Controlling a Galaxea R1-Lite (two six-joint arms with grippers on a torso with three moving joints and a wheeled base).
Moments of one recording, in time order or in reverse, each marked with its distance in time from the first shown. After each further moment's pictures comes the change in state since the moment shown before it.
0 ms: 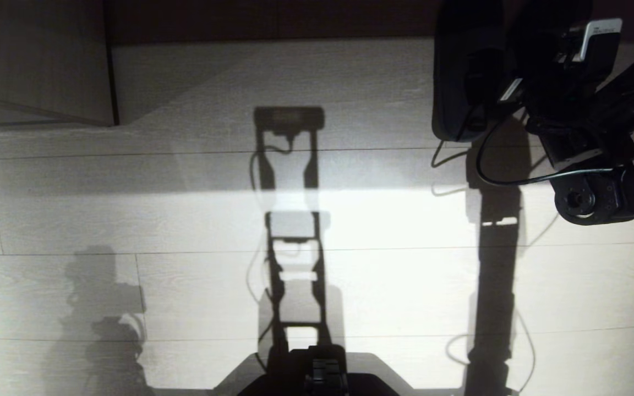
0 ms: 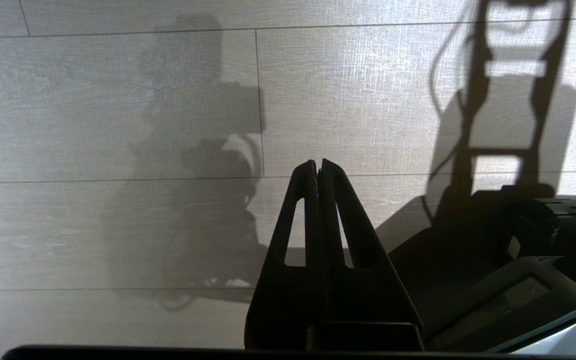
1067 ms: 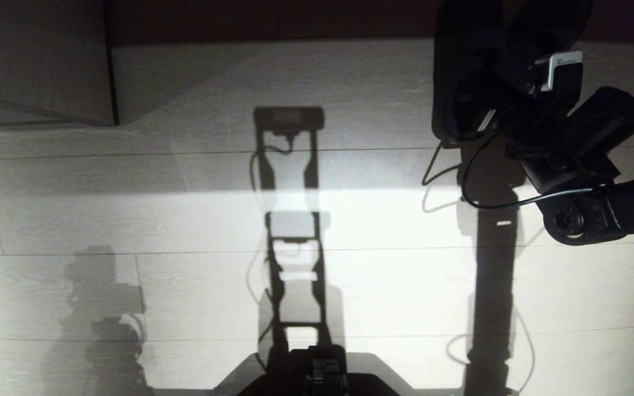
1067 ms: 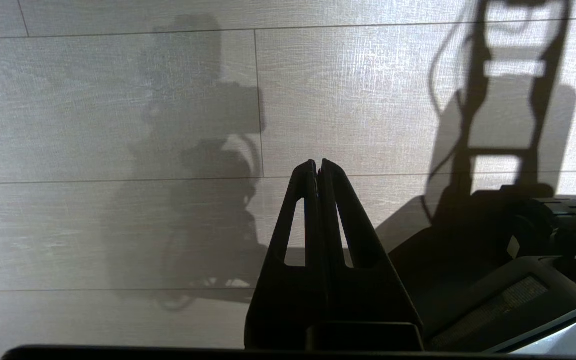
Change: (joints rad) left arm 0.000 0.000 0.000 0.000 0.000 0.000; right arm 0.047 -0.010 0.134 0.028 0.004 0.000
